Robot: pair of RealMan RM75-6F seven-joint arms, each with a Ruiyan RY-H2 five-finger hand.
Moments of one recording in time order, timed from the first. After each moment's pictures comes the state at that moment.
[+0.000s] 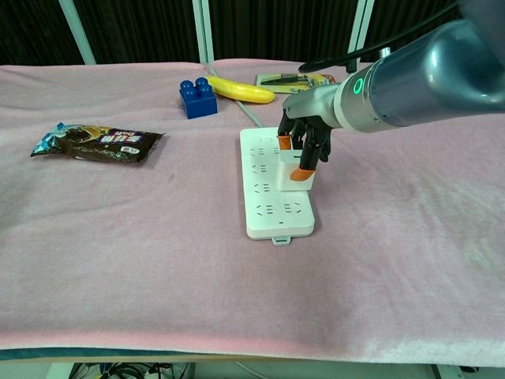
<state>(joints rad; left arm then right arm) -0.10 -1.05 -0.07 -1.72 1.31 1.40 0.11 1.37 -1.50 0.17 -1.69 0.09 0.93 -0.82</state>
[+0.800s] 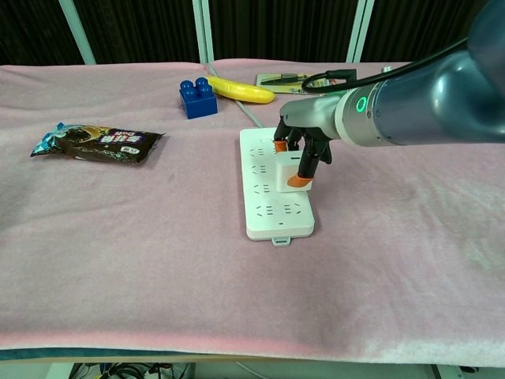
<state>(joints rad) -0.10 -1.05 -0.07 -1.73 1.29 1.39 0.11 1.32 -1.53 0.13 -1.69 -0.05 0.93 -0.78</state>
